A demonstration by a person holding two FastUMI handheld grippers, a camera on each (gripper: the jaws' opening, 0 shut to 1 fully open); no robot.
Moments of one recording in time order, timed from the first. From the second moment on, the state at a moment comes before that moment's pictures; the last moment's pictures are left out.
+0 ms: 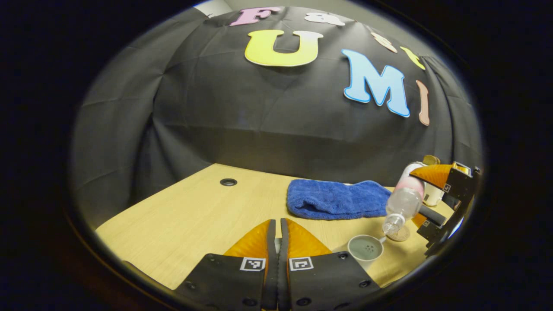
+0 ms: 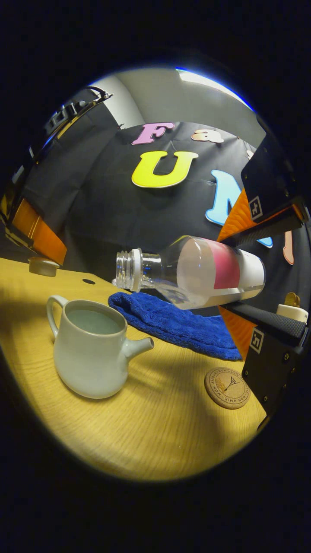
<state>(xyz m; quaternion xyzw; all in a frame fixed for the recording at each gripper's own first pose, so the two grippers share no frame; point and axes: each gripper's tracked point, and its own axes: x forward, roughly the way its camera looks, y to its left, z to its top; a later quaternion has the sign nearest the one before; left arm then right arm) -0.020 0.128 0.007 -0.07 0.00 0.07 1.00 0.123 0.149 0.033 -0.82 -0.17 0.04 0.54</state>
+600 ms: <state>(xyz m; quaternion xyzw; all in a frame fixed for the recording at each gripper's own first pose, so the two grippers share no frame) -0.019 0.126 0.003 -0.07 0.01 0.06 1.00 0.125 0.152 0.045 -0.84 -0.20 0.03 0.51</state>
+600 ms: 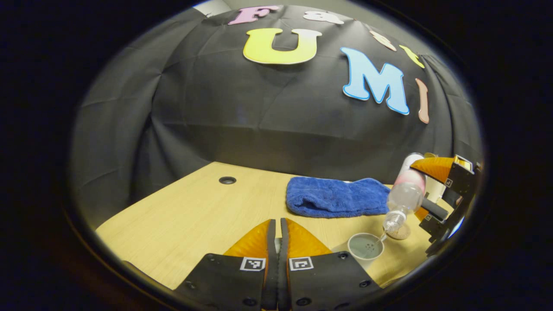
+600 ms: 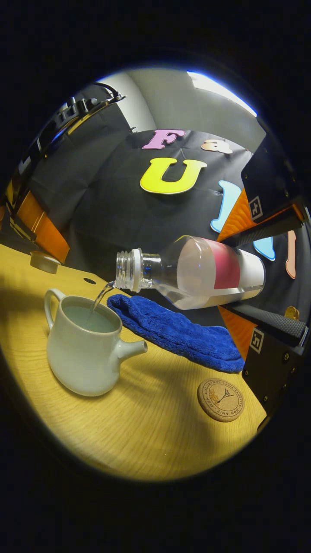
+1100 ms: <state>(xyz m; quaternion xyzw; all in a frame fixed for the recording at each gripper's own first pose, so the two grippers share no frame) -0.018 0.124 0.000 -0.06 0.01 0.06 1.00 0.122 0.157 0.062 -0.85 -0.22 0.02 0.48</state>
